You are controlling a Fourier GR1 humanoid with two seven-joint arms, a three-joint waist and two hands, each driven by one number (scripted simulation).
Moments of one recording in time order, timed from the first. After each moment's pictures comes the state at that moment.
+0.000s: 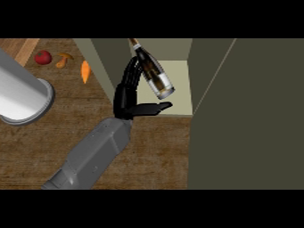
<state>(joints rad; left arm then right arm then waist) -0.76 0.03 -0.54 -0.60 0.94 0.31 -0.80 0.06 -0.08 -0.10 -2.28 -0.28 0.32 0.36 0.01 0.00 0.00</state>
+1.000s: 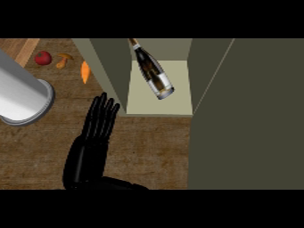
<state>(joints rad) -0.19 0.40 -0.73 -1.77 0.72 0.60 -0.48 0.03 -0.09 -0.06 -2.32 -0.26 0.31 0.41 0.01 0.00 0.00</state>
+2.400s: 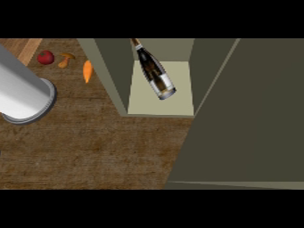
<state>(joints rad) 0.56 0.78 -0.29 -2.19 0.86 0.32 -0.66 0.07 -0.04 0.54 -2.40 -0.17 0.35 0.63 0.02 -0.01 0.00</state>
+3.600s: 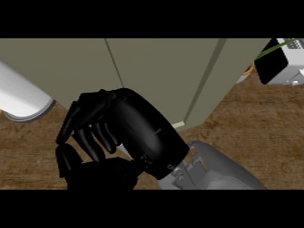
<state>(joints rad) 0.78 0.83 0.16 -2.19 1.06 -0.07 -0.55 -0.81 0.00 0.57 -1.75 -0.01 -0.19 0.61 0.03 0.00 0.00</state>
